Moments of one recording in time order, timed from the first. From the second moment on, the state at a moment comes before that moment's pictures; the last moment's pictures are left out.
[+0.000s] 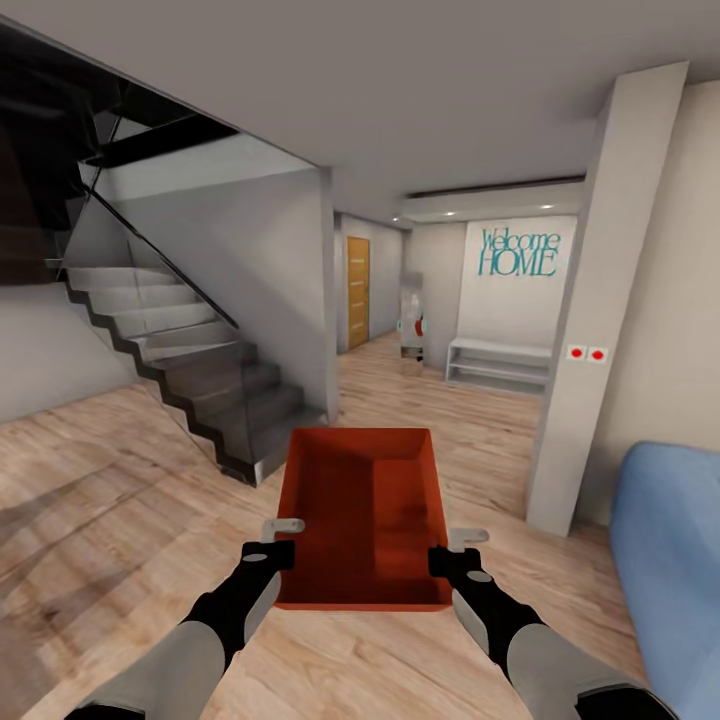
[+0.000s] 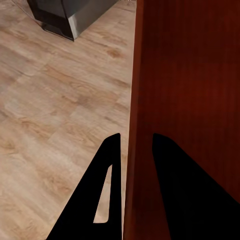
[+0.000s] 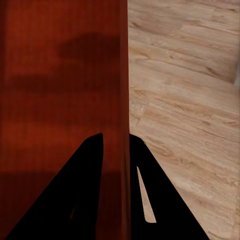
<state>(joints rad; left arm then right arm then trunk) -0.69 -0.12 -0.10 -0.41 0.07 0.17 0.26 -0.72 0.08 0.13 -0.24 -0.11 -0.06 -0.12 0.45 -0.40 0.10</state>
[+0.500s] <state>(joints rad) -0.69 -0.12 -0.10 -0.41 0.07 0.17 0.26 -0.72 0.08 0.13 -0.24 -0.11 -0.06 -0.12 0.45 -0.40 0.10</state>
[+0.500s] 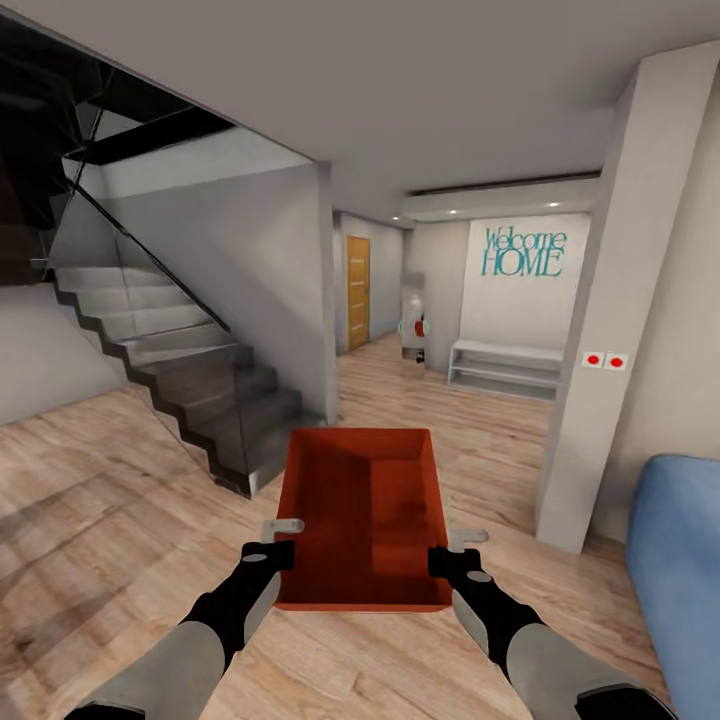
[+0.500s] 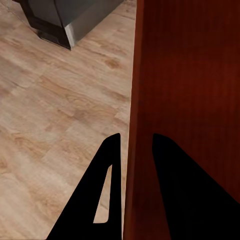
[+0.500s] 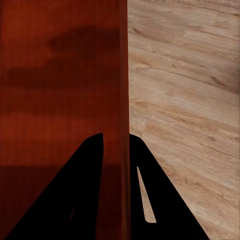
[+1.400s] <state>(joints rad) -0.69 -0.12 -0.09 -0.41 0.07 0.17 0.26 -0.72 0.08 0.12 -0.24 -0.11 -0.06 -0.12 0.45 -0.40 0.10</state>
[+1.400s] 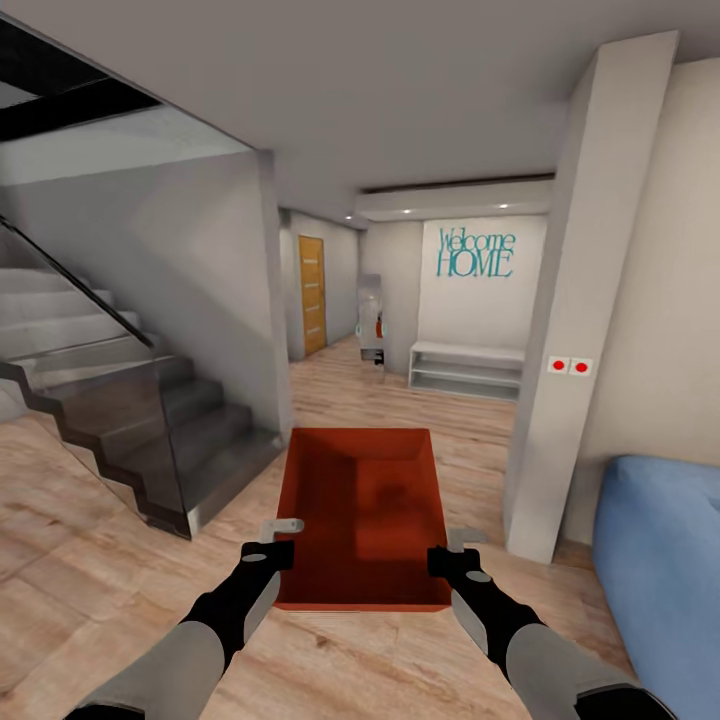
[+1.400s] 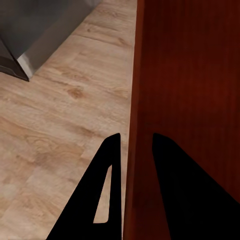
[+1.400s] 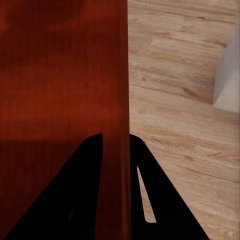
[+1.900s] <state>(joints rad) -0.69 -0.12 -0.10 -0.42 0.07 0.17 0.26 -0.72 0.08 0.12 -0.24 -0.11 -0.06 -0.12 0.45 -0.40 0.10</state>
